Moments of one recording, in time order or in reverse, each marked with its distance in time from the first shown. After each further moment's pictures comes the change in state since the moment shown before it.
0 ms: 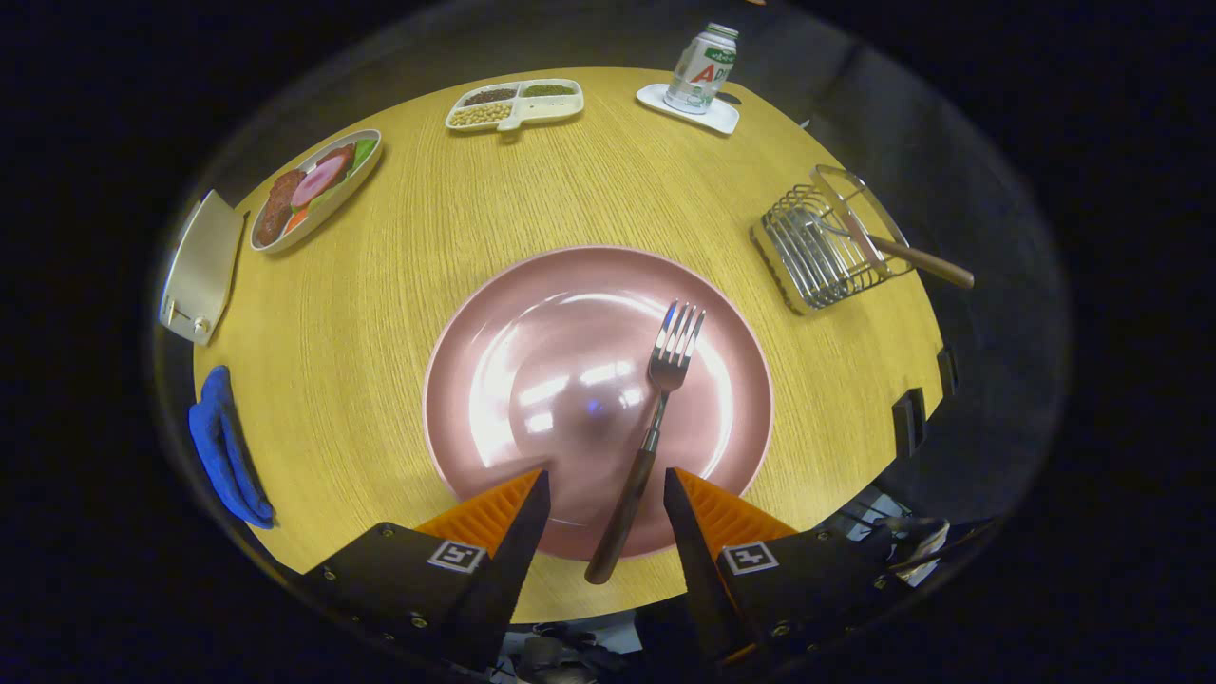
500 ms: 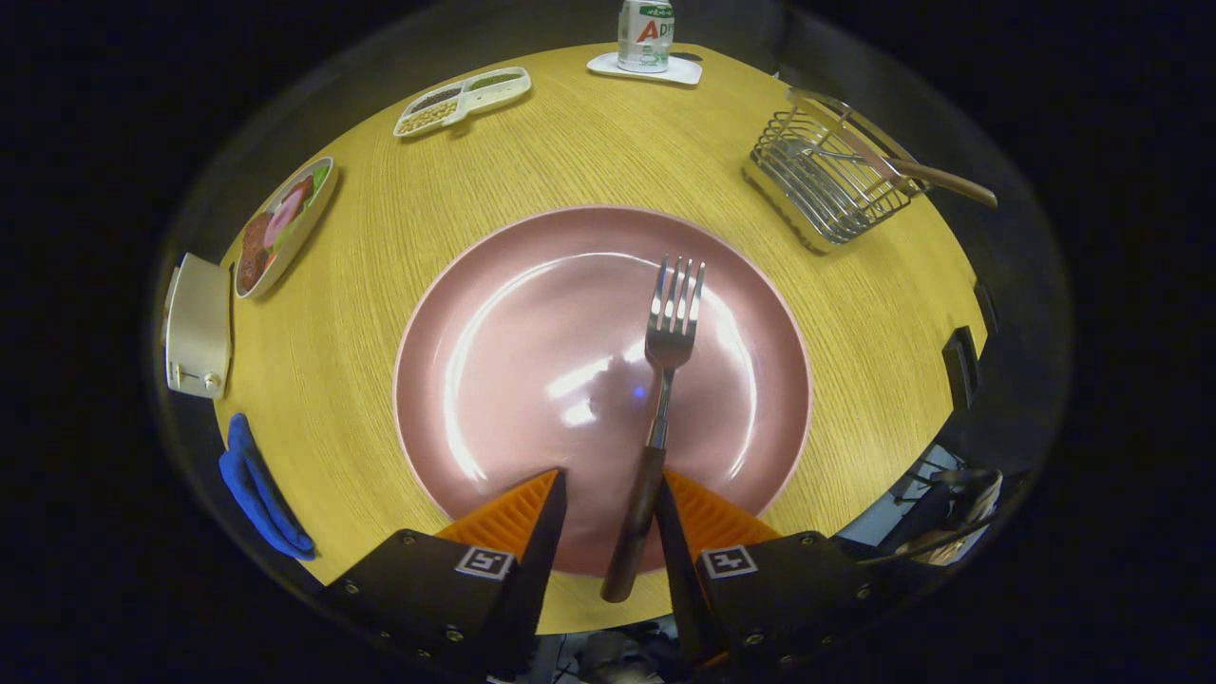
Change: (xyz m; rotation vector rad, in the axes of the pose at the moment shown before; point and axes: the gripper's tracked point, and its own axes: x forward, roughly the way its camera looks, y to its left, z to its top) arm 0.023 0.001 -0.007 0.100 0.048 0.082
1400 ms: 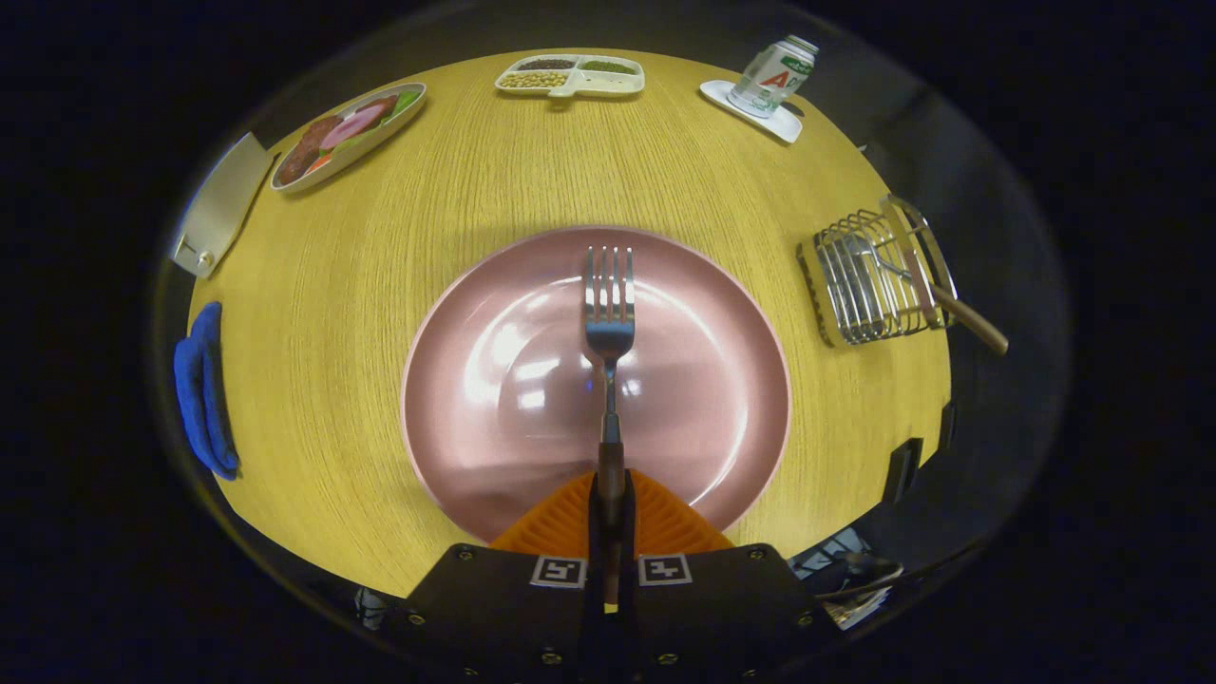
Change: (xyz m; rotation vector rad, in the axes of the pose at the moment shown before) arm -0.025 -0.016 0.019 -0.393 -0.019 -0.165
